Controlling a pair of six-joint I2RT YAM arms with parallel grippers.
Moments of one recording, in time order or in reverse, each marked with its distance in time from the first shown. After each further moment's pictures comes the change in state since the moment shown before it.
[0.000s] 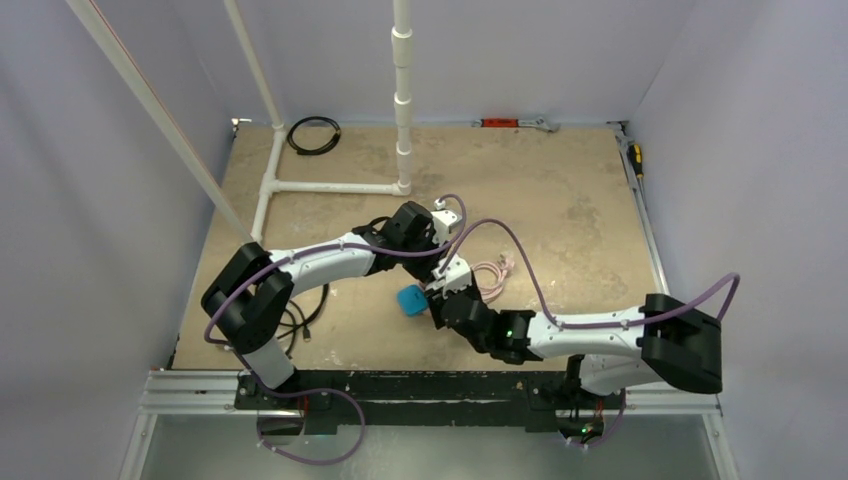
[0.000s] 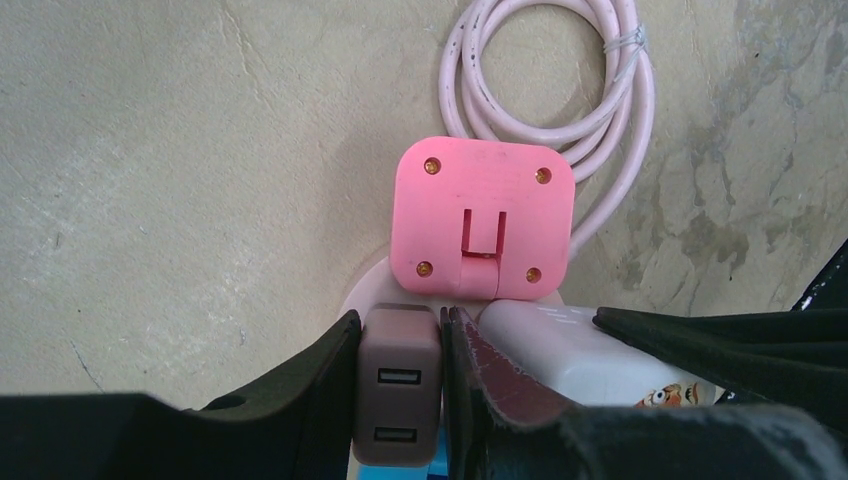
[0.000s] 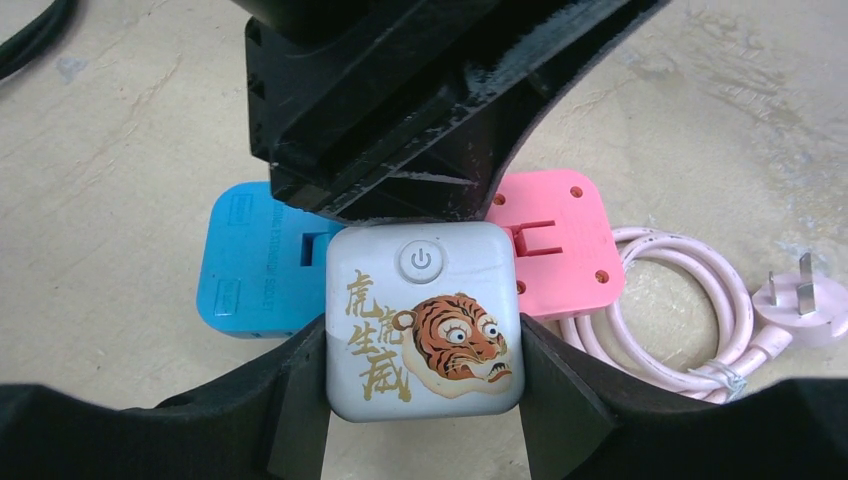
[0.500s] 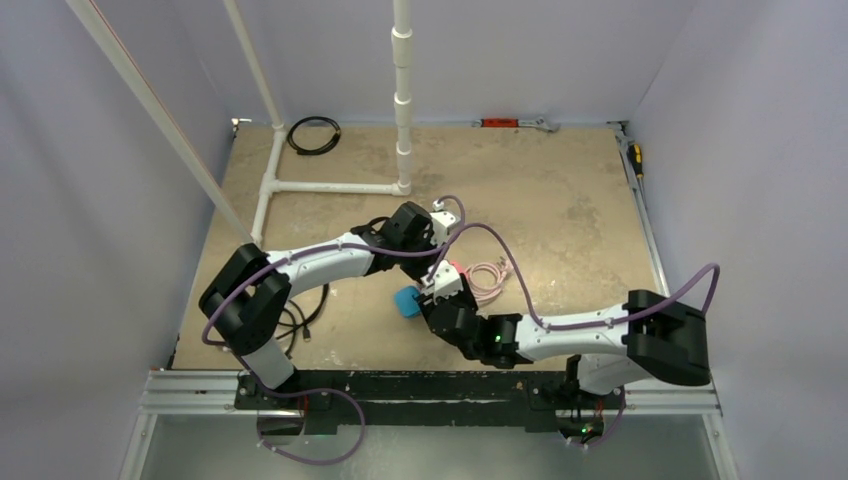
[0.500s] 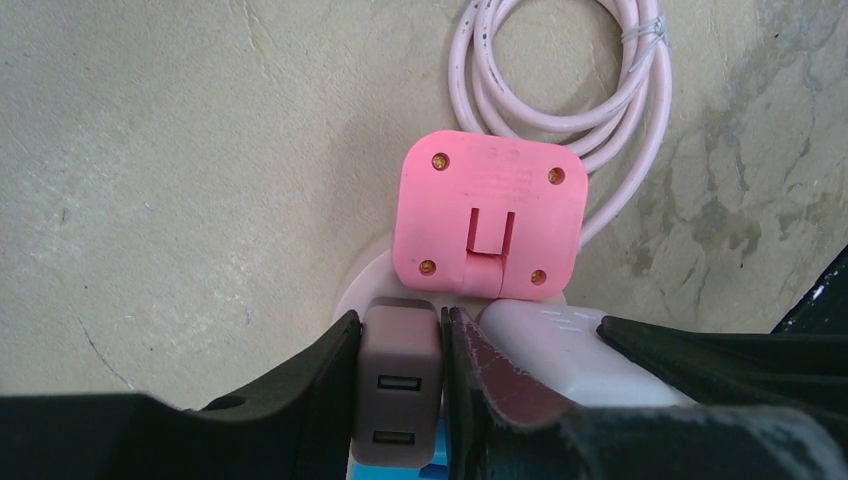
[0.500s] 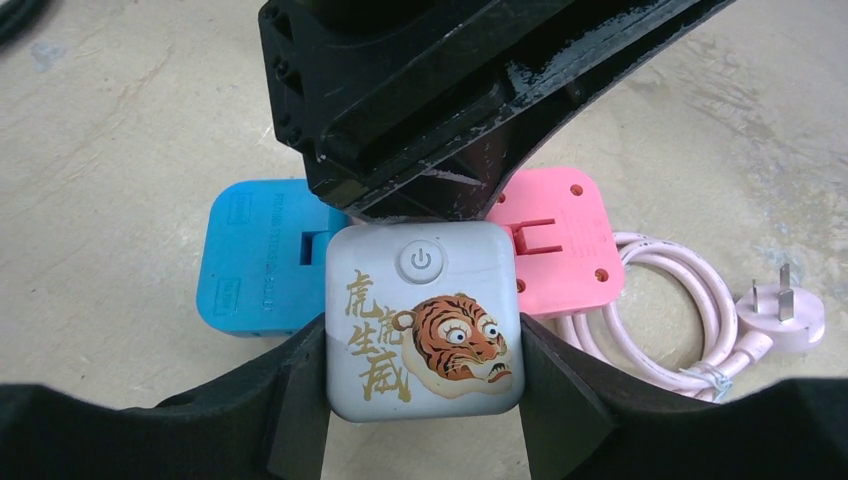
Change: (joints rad) left arm 0.003 -0.012 0.001 -0.028 -0.013 0.008; right arm 0.092 0.111 0.073 -0.033 0.154 -0.002
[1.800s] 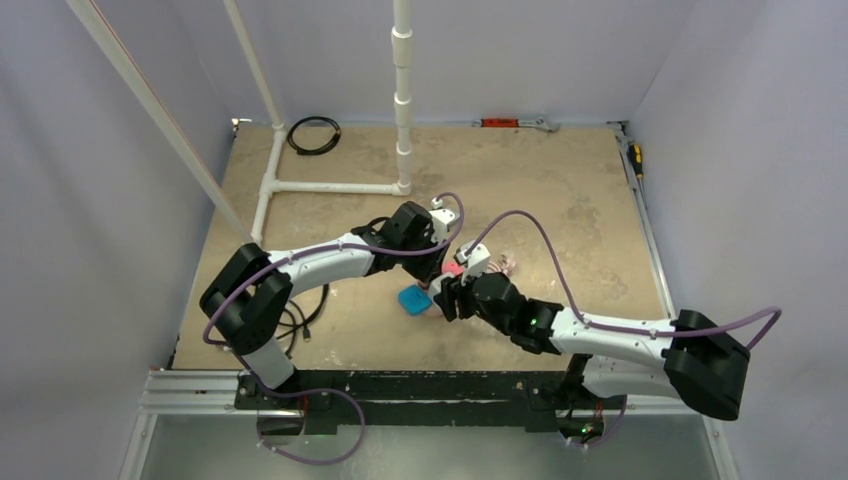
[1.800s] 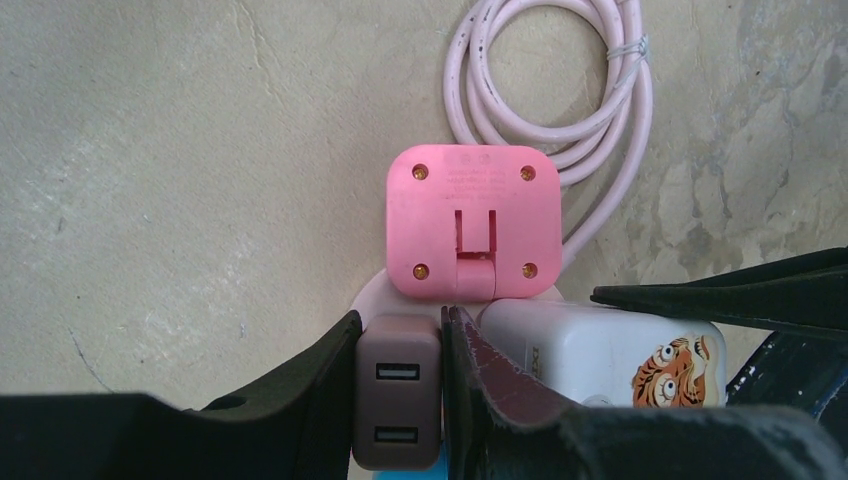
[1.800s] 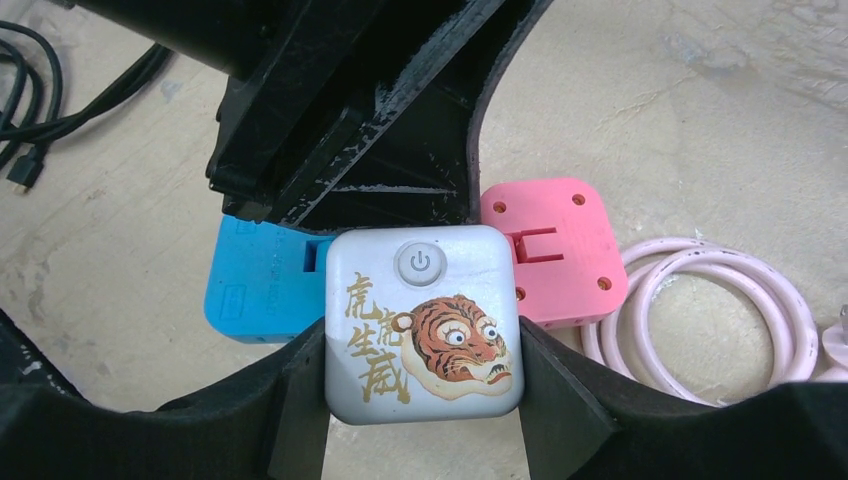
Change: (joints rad) left arm -0.002 0.001 -0.005 0.028 -0.008 -0.044; right arm -0.315 -0.249 -0.157 0.089 -0.520 -0.002
